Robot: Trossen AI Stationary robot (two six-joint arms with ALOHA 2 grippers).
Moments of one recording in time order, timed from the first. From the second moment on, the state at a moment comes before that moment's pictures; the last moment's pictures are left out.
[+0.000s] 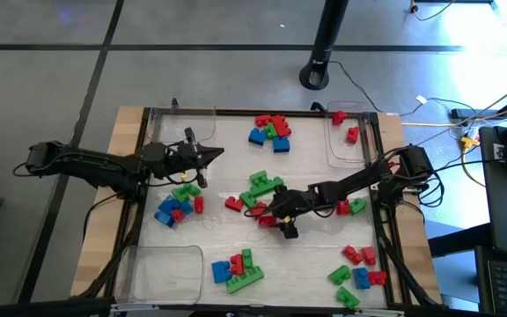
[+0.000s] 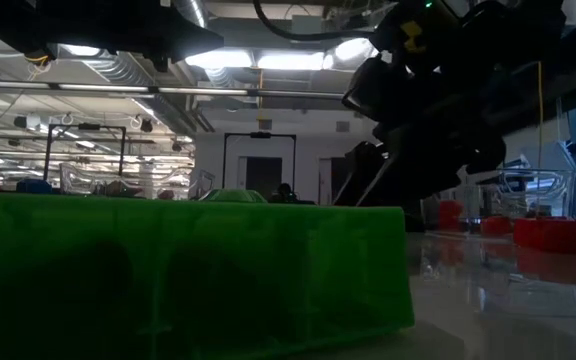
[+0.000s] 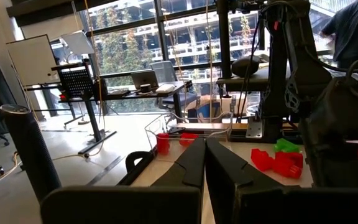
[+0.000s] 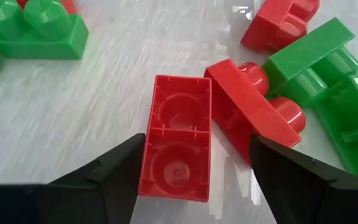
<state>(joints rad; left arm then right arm) 0.06 0.94 0.40 0.63 -0.29 0.16 0.19 1.75 0.79 0.23 -0.04 0.00</state>
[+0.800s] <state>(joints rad) 0.06 0.94 0.40 0.62 -0.29 0.16 0.19 1.75 0.79 0.18 -0.02 -0.11</state>
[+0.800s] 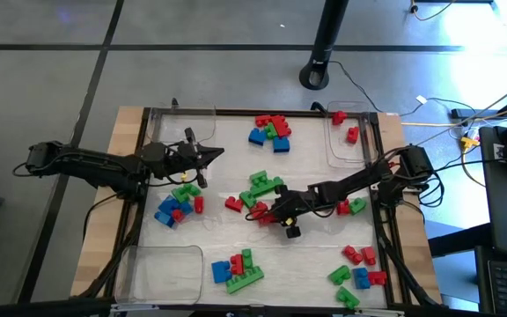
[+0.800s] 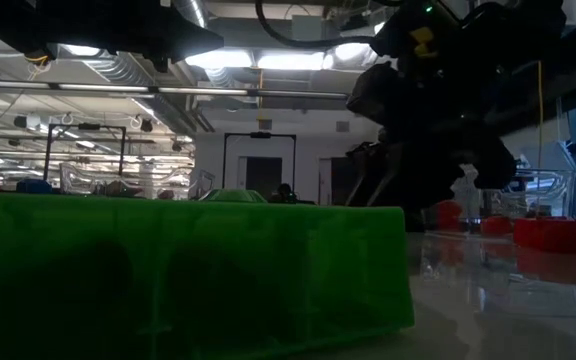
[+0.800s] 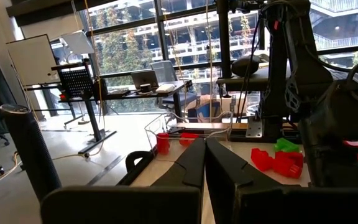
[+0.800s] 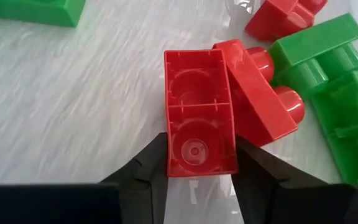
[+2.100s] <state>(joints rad) 0.06 0.94 0.40 0.62 -0.30 0.16 -0.58 1.04 0.79 -0.77 0.49 -0.39</state>
